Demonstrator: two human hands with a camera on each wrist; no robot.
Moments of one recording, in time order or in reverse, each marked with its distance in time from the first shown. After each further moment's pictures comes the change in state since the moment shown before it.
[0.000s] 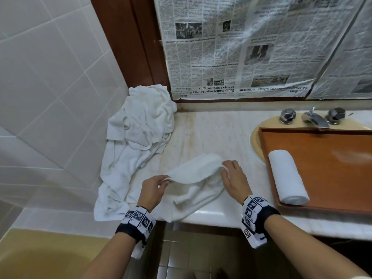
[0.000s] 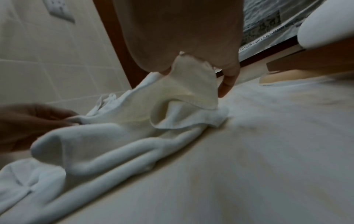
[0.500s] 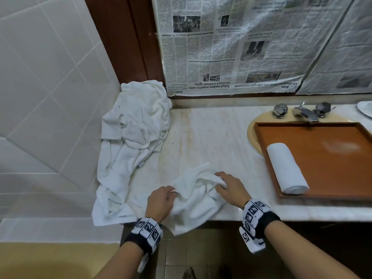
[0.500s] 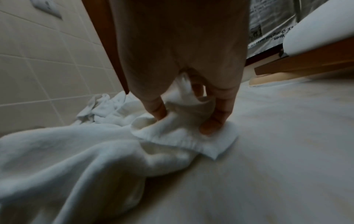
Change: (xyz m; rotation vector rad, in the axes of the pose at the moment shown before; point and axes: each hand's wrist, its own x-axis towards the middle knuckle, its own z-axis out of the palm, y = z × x) left_hand -0.018 -0.038 0.026 0.250 -0.221 -0.023; right_hand -0.027 -0.018 0.024 -0.059 -0.304 0.211
